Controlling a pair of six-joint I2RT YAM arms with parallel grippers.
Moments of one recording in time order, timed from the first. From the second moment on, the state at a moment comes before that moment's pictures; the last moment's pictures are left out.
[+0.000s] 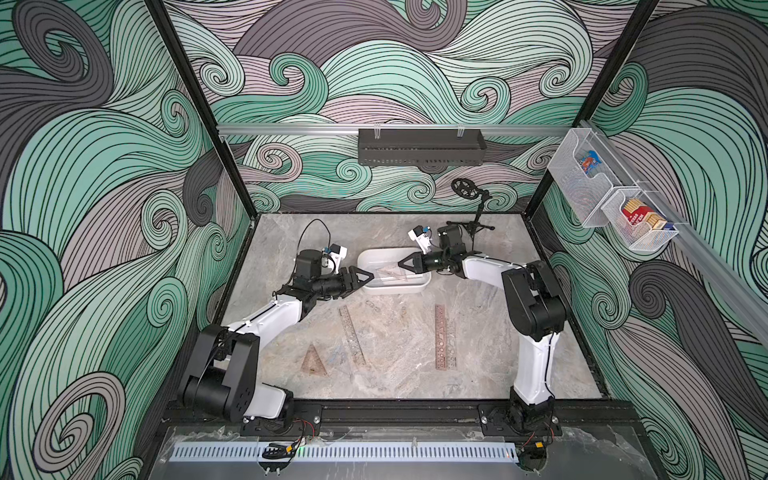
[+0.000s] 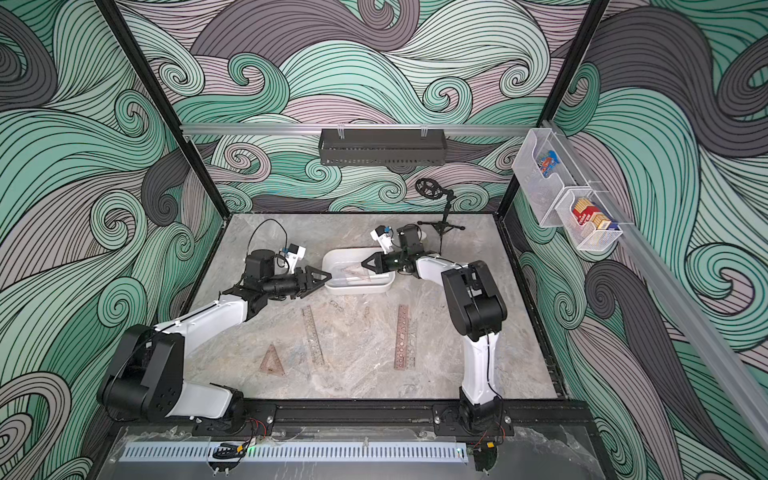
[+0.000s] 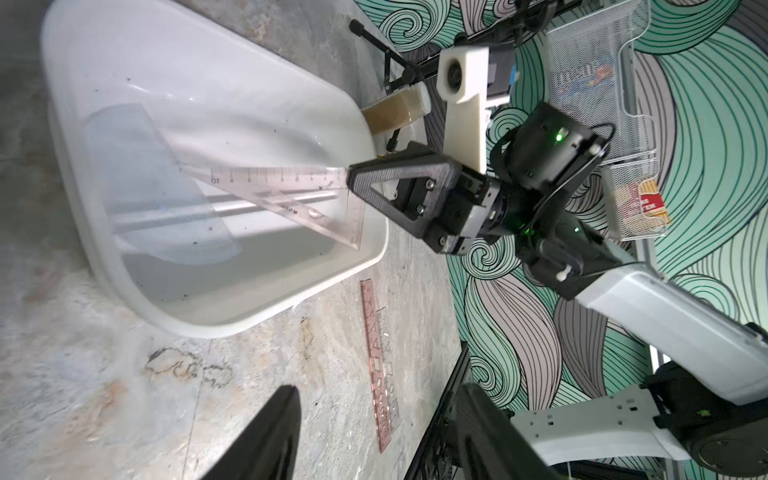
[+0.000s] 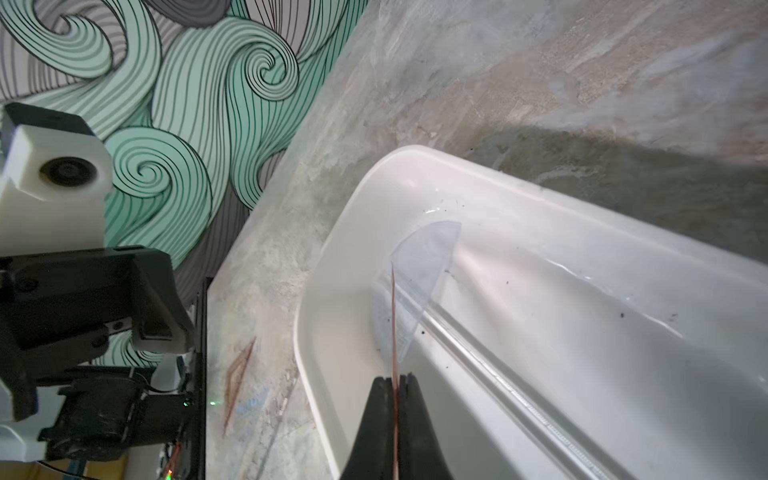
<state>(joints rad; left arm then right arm) -0.24 1.42 0.72 0.12 0.78 -0.72 0.34 2.06 1.34 -0.06 -0.80 0.20</state>
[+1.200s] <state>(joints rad) -0.23 1.42 0.70 0.05 0.76 -0.66 0.34 2.12 1.47 -0.26 -0.70 0.05</state>
